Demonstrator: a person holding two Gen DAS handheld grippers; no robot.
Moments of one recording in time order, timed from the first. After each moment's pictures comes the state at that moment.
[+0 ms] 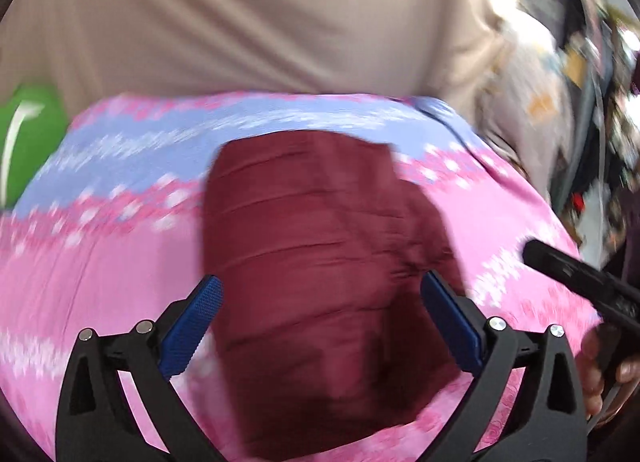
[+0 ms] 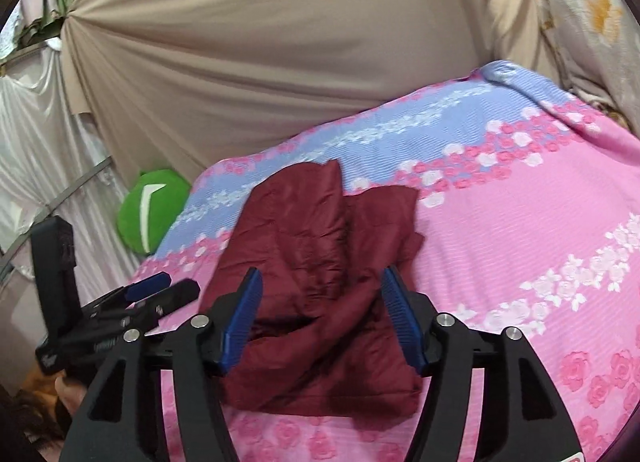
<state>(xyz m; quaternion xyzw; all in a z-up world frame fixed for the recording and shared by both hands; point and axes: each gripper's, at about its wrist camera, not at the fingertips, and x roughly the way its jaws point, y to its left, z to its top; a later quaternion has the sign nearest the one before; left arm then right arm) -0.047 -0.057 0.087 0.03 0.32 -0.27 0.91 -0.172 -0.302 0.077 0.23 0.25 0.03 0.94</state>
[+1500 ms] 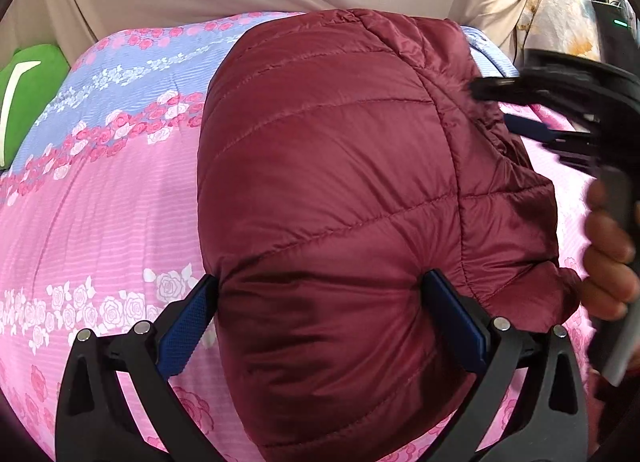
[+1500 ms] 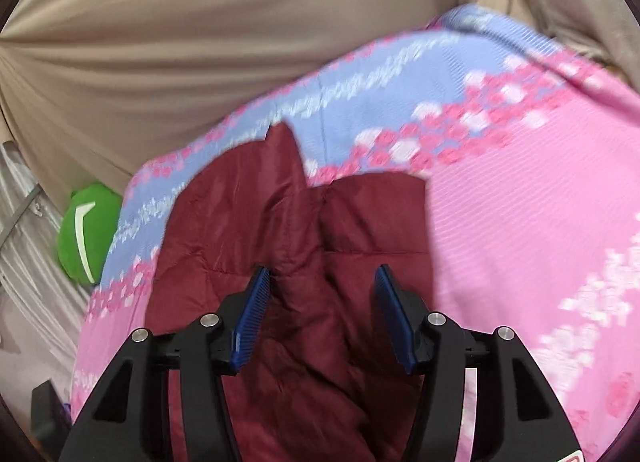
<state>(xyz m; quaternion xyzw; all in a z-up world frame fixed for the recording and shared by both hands) -0.040 -0.083 -0.006 0.09 0.40 -0.24 0.88 -0.048 -0.314 0.027 0.28 0.32 -0.07 0.90</state>
